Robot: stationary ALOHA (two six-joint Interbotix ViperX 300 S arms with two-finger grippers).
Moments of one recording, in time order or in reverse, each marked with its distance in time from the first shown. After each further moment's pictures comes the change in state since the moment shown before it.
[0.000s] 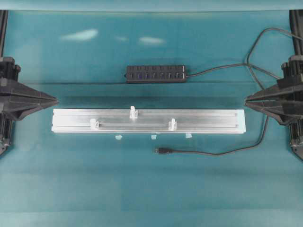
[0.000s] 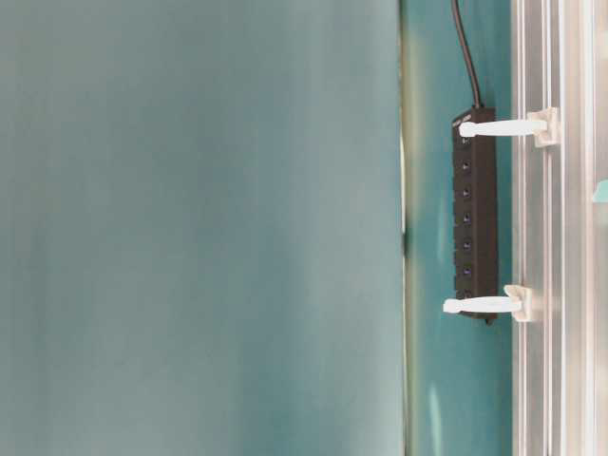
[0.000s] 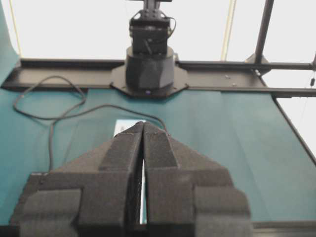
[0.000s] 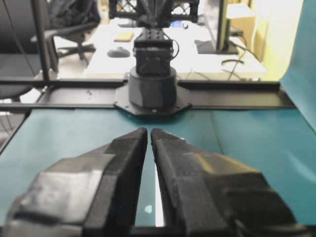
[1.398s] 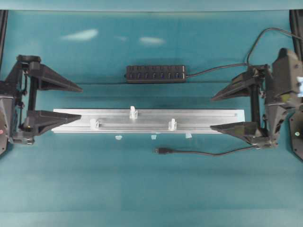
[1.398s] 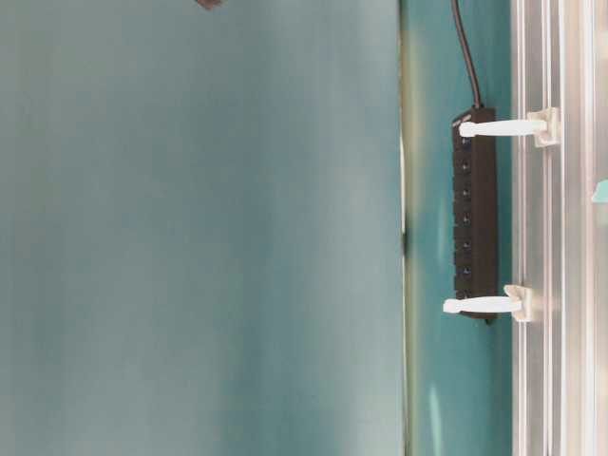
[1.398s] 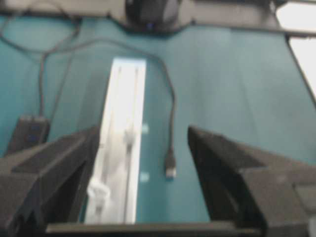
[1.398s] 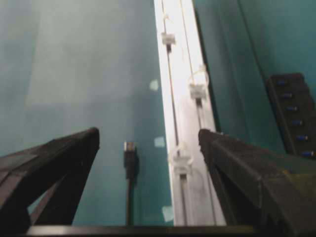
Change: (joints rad) left arm 0.014 0.196 -0.201 0.008 0.287 -0.058; right arm -0.006 0.313 -0.207 0.012 0.411 0.106
